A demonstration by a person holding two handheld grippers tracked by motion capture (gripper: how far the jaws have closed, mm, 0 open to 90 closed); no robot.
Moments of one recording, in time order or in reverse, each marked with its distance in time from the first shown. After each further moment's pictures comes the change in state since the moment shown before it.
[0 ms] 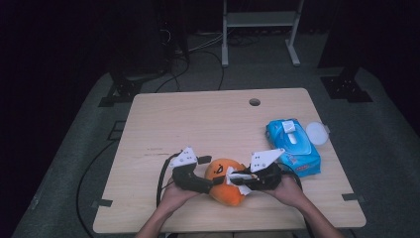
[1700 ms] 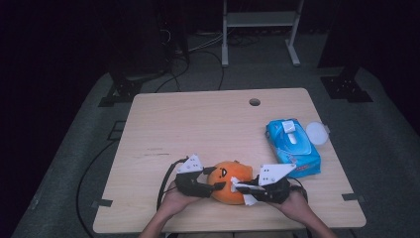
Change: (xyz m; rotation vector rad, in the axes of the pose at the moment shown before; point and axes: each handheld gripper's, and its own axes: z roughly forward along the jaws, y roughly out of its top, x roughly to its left) left arm -0.007 -0.025 0.007 0.166 -0.001 0.036; right arm 0.033 -0.015 -0.015 -0.022 -0.067 0.007
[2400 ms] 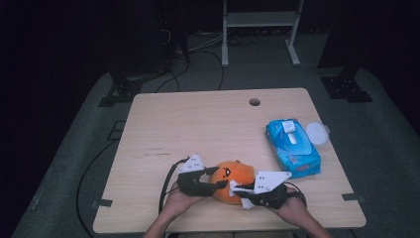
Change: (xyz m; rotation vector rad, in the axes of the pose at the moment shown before) left arm -0.004 0.001 0.001 -0.025 -0.017 -0.028; right arm 0.011 0.000 0.003 0.016 -0.043 -0.065
